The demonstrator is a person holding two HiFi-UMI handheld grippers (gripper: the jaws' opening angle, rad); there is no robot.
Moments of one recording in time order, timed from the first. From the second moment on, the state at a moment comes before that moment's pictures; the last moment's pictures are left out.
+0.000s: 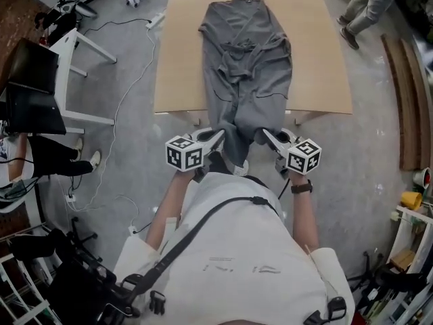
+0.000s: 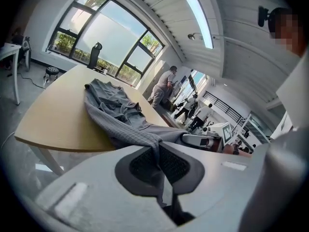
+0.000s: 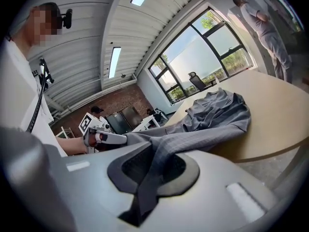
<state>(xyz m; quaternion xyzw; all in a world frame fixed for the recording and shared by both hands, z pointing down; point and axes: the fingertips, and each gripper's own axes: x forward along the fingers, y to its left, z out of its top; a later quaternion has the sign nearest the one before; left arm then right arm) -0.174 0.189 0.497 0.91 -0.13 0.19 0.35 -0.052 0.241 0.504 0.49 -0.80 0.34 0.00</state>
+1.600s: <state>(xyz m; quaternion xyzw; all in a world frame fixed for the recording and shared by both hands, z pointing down) 0.011 -0.291 0.371 0.90 -0.22 0.00 0.39 0.176 -0.190 0.375 0.54 -0.80 0.26 -0.07</state>
